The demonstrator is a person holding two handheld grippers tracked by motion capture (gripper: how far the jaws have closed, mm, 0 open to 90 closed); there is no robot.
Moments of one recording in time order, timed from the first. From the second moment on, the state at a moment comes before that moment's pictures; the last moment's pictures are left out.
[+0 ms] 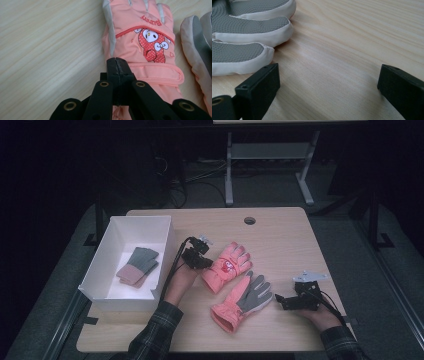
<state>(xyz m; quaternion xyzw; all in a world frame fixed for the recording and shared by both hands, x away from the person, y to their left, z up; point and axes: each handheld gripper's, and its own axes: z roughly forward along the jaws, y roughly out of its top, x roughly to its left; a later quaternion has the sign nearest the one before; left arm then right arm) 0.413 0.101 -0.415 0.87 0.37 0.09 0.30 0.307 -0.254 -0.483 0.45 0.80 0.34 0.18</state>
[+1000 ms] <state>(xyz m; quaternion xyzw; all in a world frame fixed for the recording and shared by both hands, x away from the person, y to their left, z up) 0.440 0.076 -0.432 0.89 0.34 0.05 0.29 0.307 -0.254 -0.483 0.45 0.80 0.34 0.18</state>
